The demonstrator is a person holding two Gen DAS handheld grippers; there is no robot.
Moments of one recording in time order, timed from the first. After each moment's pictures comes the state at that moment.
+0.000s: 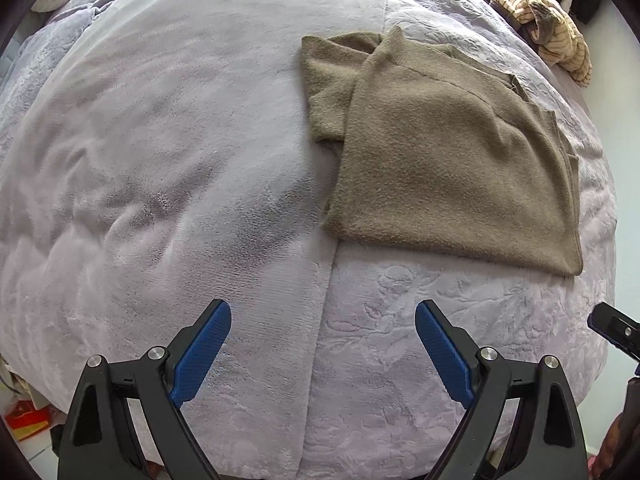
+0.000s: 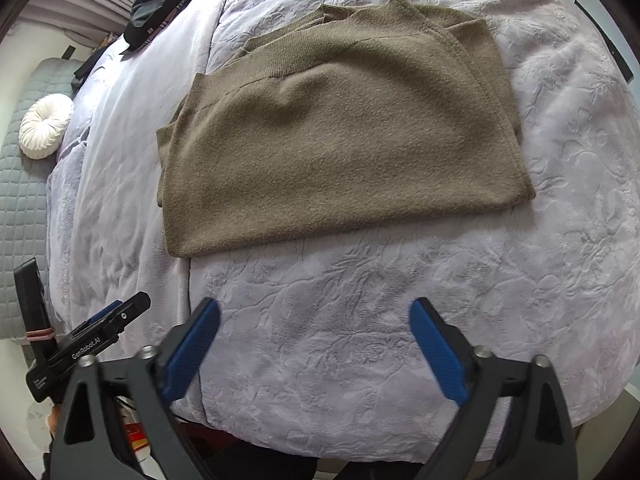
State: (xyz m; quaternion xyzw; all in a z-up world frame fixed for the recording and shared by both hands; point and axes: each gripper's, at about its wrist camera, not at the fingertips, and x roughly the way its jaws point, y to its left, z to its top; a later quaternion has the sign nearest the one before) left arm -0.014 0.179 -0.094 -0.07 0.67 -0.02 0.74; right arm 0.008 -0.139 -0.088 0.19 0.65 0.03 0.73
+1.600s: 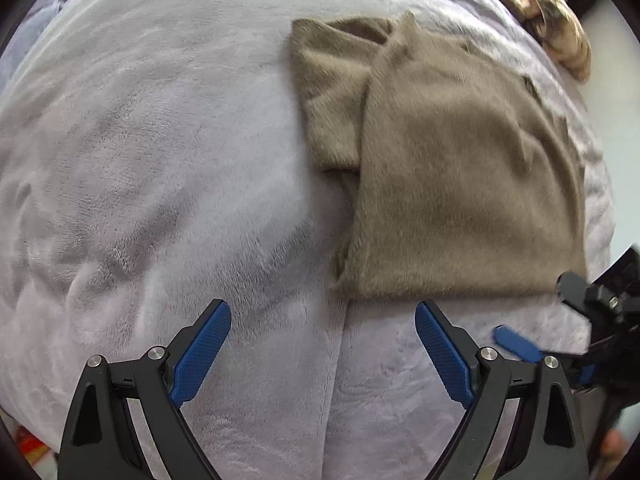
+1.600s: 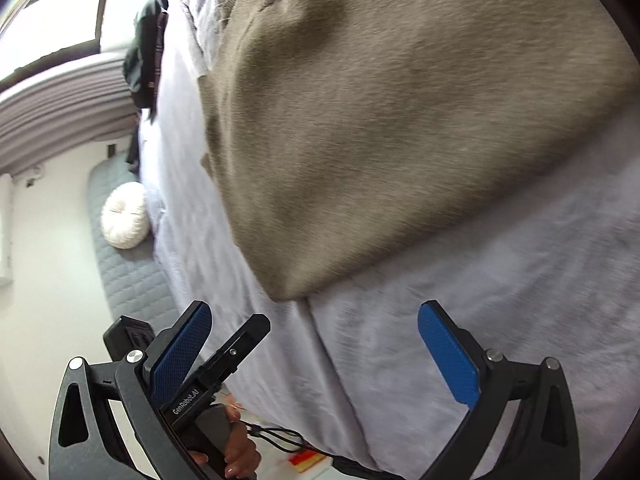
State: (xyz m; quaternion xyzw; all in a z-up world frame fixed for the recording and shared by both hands) left arm 0.055 0.191 -0.142 -0.09 0.69 -0.06 0.72; right arm 0.047 -0.081 -0.206 0.51 0.60 0.10 0.60
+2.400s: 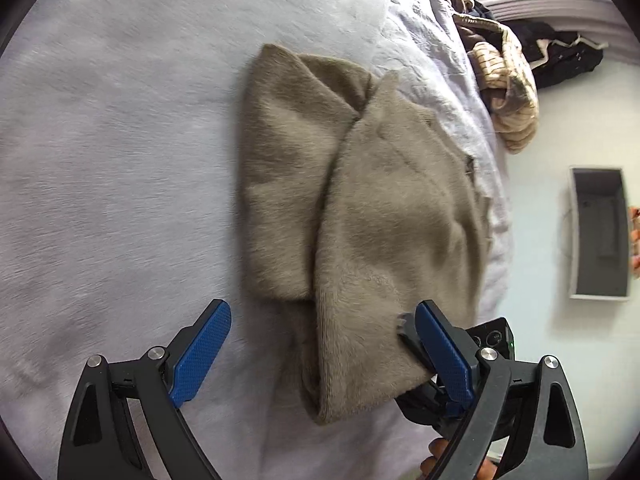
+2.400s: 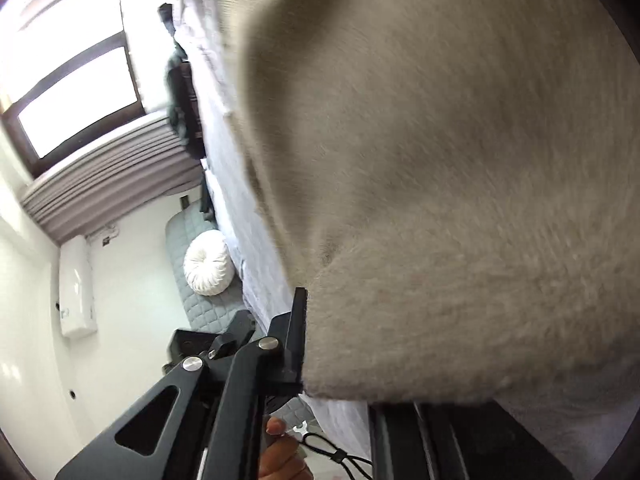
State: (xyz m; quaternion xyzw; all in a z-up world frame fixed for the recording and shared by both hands) left arm 0.131 0.210 -0.184 -0.31 0.66 -0.19 0.66; right arm 0.088 -0.048 -0.249 0.65 0.48 0.15 0.57
